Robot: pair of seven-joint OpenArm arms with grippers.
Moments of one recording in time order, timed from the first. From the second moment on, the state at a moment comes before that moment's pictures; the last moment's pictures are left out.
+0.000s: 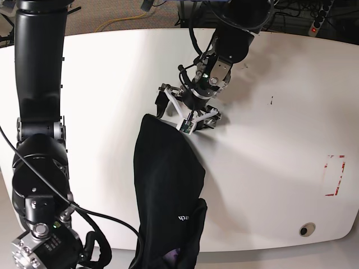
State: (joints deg) left arm -1.6 3.5 24.4 78.5 -2.9 -2.6 23.8; right arm 70.2 16.4 -21.0 101.2 -2.3 38.0 -45.5
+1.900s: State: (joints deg) left arm -1.8 -2.8 24.4 88.8 -2.8 -2.0 25.8; right arm 64.6 19.0 -20.0 101.1 -2.4 37.5 -45.7
